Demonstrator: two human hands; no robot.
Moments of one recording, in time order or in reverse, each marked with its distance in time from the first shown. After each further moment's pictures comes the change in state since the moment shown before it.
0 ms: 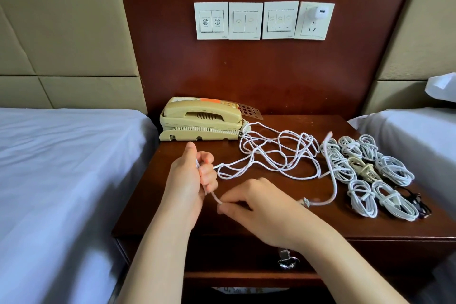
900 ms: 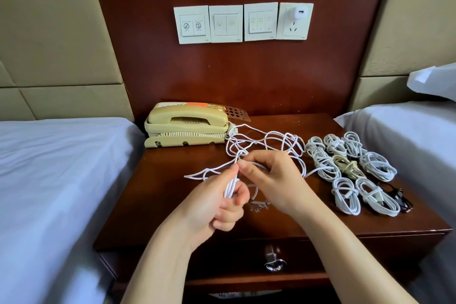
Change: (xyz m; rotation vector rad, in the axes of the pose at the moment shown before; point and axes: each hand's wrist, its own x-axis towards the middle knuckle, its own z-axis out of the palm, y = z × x) left_hand -0.025 -0.017 0.021 0.348 -0.529 -0.266; right_hand 0.002 0.050 -0.020 0.476 0.453 0.019
